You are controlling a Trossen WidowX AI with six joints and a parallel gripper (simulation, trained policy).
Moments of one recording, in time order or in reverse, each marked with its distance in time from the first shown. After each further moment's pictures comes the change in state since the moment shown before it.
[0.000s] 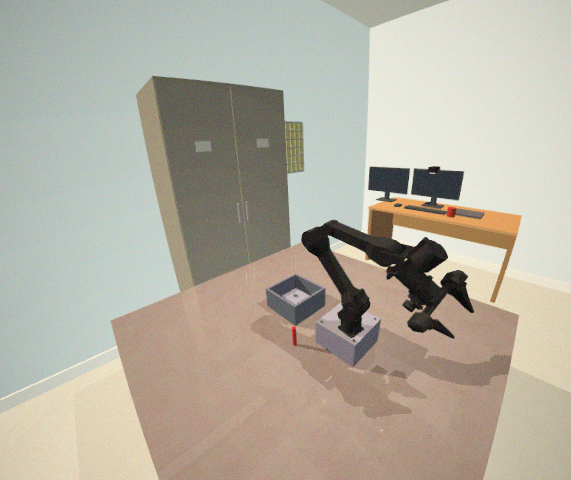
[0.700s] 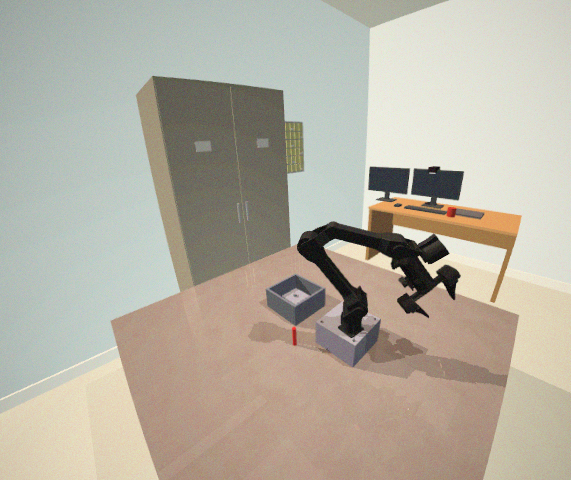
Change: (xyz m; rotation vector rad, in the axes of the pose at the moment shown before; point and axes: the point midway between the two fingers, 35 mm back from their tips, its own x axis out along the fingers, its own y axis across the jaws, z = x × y) arm -0.007 -0.054 0.126 0.364 -0.387 0.087
